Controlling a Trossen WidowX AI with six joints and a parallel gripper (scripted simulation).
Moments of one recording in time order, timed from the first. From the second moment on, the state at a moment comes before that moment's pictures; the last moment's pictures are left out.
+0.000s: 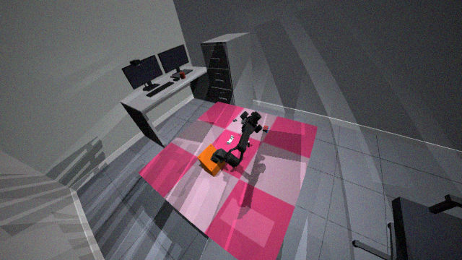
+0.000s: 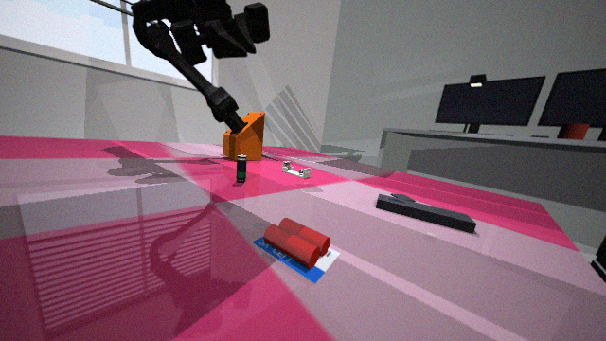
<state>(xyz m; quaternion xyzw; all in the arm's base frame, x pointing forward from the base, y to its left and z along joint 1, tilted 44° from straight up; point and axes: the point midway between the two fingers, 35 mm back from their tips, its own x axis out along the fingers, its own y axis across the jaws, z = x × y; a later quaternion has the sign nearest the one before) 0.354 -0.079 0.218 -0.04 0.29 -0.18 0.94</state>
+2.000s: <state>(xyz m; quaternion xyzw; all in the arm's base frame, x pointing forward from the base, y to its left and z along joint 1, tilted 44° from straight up) 0.288 -0.191 0.051 -0.19 0.68 -0.33 0.62</state>
